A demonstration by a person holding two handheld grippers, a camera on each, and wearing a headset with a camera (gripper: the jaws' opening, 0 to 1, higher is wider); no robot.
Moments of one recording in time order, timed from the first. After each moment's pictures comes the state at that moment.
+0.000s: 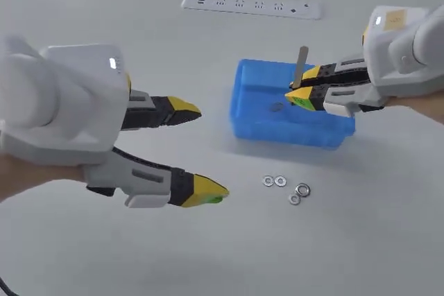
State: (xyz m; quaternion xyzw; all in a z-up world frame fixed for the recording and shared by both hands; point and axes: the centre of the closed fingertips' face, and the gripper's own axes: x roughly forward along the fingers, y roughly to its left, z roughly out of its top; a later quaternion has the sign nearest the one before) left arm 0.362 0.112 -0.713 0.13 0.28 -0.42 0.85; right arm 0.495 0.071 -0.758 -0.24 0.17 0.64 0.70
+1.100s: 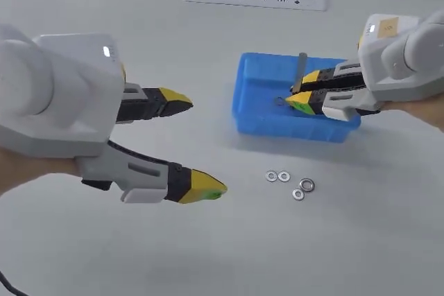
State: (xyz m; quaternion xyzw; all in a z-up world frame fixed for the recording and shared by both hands) left arm 0.362 0.117 -0.713 0.12 0.29 -0.41 0.86; right arm 0.494 0.068 -0.771 -0.24 0.18 0.64 0.71
